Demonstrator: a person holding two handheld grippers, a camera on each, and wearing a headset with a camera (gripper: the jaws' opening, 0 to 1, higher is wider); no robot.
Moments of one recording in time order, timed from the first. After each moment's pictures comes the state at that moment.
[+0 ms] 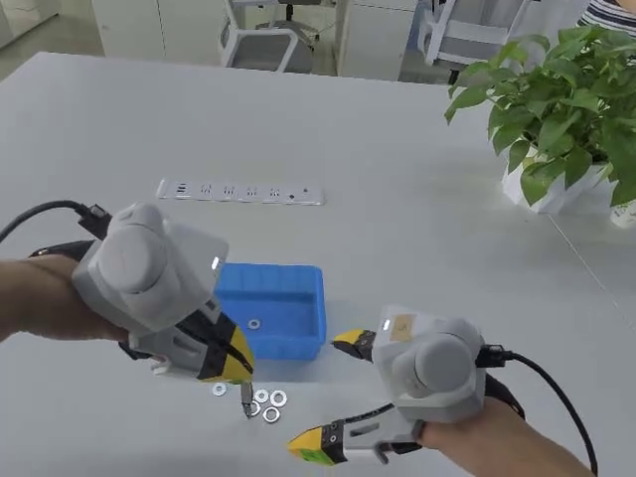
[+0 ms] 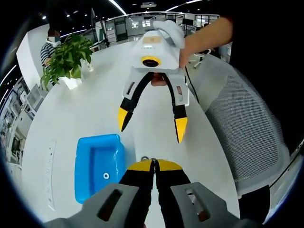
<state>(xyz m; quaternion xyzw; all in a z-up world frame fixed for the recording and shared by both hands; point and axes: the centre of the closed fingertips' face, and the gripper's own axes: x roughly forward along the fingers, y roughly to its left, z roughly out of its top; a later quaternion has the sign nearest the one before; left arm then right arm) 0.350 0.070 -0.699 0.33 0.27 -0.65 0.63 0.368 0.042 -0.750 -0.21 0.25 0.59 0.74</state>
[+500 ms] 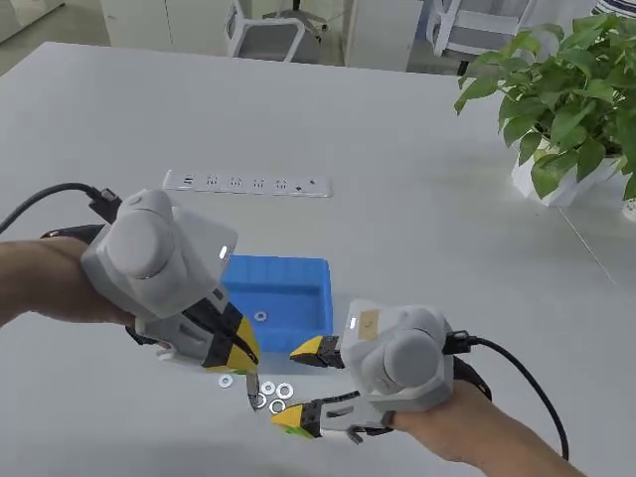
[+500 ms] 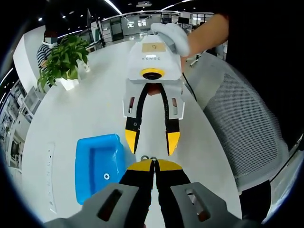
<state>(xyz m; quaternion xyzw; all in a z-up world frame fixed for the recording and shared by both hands) 0.353 0.072 -0.701 0.33 0.27 -0.66 0.62 0.365 0.075 -0.756 -0.24 0.23 0.63 0.70</state>
